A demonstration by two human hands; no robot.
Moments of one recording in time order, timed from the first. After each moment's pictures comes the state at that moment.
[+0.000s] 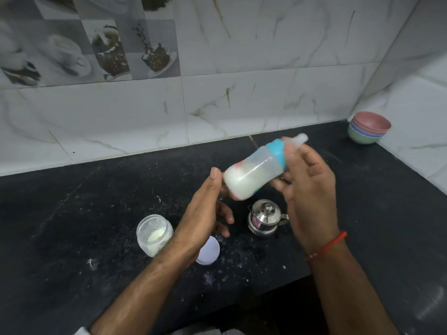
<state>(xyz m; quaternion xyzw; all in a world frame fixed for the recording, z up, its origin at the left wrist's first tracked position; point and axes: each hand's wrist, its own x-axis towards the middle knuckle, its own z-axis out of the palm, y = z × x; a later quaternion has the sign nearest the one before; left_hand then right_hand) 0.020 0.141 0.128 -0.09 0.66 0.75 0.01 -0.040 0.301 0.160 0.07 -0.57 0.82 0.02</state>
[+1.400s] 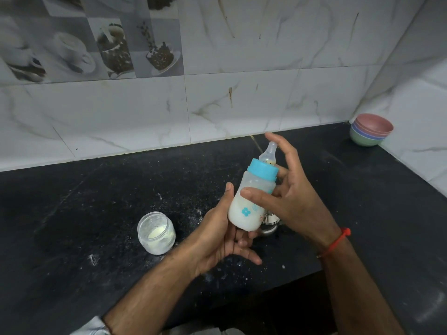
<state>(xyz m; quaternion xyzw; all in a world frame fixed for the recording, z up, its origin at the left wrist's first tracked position) 0.024 0.157 0.114 -0.10 0.47 0.84 0.25 -0.041 0.314 0.158 0.26 -0.73 0.62 -0.11</state>
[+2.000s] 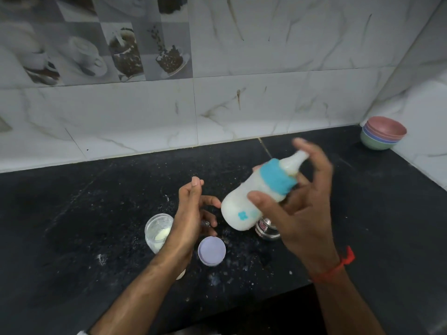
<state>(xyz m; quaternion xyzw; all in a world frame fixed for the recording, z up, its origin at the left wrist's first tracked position) 0.022 0.114 0.097 -0.19 0.61 0.77 -0.06 -0.017 0.295 0.145 0.29 -0.63 0.72 0.08</state>
